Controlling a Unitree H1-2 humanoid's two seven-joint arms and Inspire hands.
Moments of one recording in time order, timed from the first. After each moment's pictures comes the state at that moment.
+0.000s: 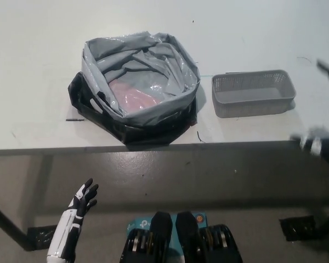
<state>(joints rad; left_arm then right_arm) 0.09 0.14 -0.03 -0.01 0.03 -0.17 -0.07 -0.39 -0.52 0.04 -0.24 -0.22 -0.01 0.14</state>
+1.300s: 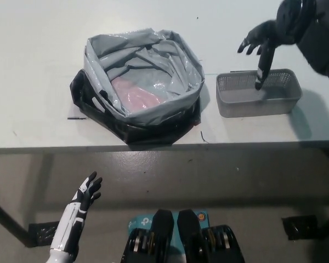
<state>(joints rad) 0.05 0.14 -0.04 -0.01 0.03 -0.19 -0.08 -1.49 -0.30 0.76 1.26 -0.43 0.18 0.84</state>
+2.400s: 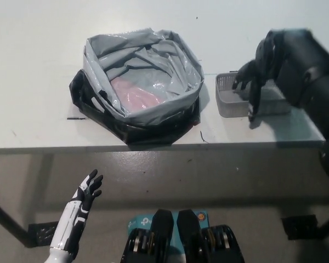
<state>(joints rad) 0.05 0.14 -0.04 -0.01 0.03 -0.19 -0.08 -1.34 -0.21 0.77 1.30 -0.56 0.14 0.75</state>
